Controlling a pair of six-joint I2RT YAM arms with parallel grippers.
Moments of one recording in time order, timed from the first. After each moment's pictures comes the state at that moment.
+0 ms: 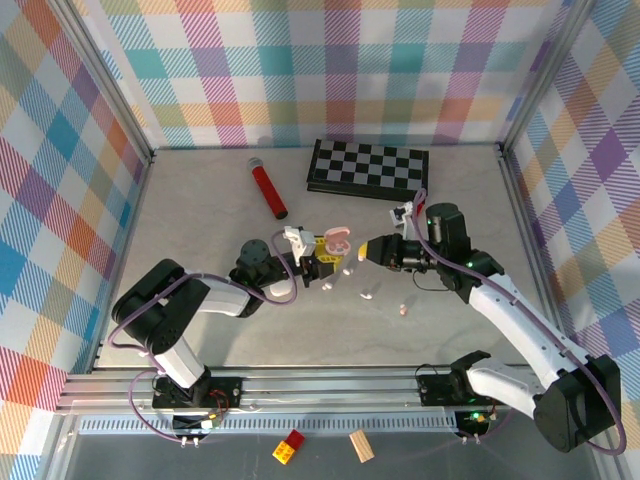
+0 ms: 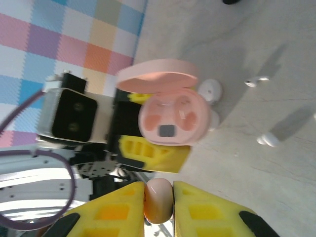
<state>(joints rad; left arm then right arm) -0.62 1.66 0.52 1.20 0.65 -0.10 0.43 1.05 0.81 -0.30 -0.74 0.75</state>
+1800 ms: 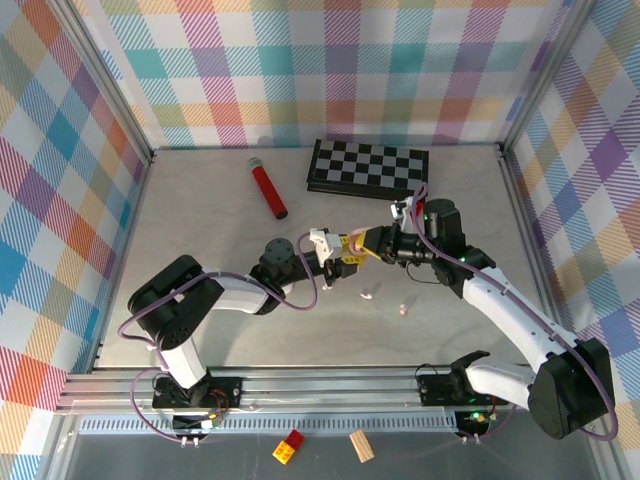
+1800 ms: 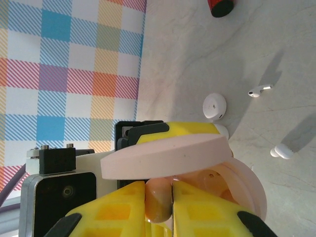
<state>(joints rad) -0.76 1.73 0.65 1.15 0.51 0.02 0.42 1.12 0.79 -0.16 -0.70 0.93</state>
